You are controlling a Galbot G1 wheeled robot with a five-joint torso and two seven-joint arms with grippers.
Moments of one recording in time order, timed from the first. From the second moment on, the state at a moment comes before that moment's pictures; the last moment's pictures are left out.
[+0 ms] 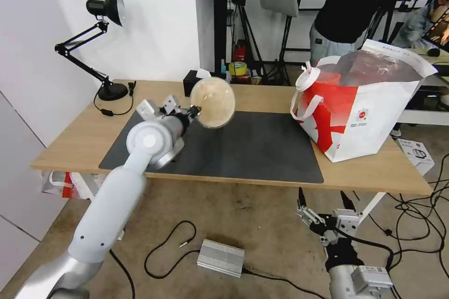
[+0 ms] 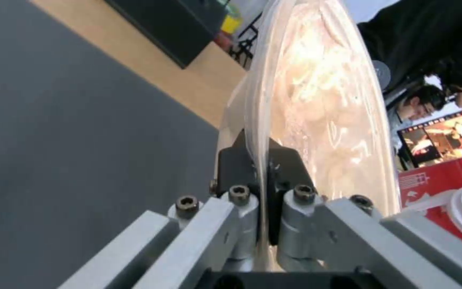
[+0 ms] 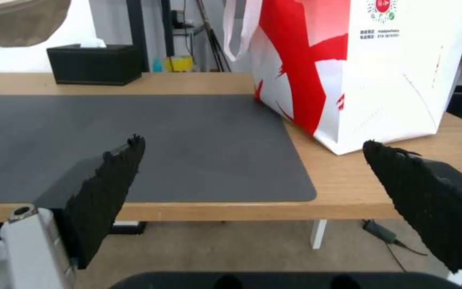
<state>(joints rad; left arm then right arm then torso) 0.51 -1.18 -0.07 -1.79 -1.55 0.37 -0.79 -1.80 1.02 0.27 2.38 0.22 0.02 0.64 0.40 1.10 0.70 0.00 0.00</state>
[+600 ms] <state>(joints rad) 0.33 -1.27 0.04 -1.65 -1.55 0.36 -0.78 -1.80 1.02 0.27 2.38 0.22 0.02 0.64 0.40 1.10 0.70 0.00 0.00</state>
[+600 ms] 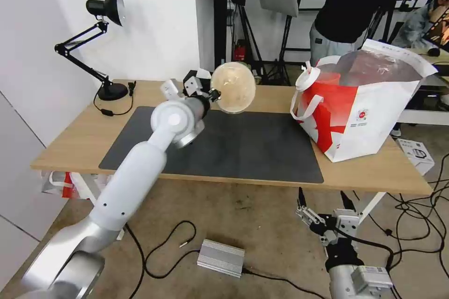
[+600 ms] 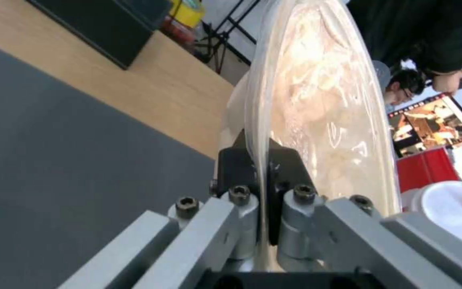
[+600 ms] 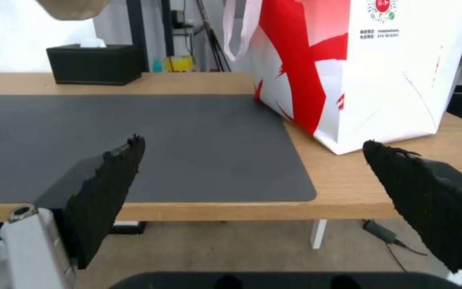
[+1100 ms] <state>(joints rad) 0.24 -1.36 0.12 -1.54 -1.54 0.36 -0.78 -1.80 1.02 0.27 2.38 0.22 0.02 0.64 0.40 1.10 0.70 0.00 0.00</state>
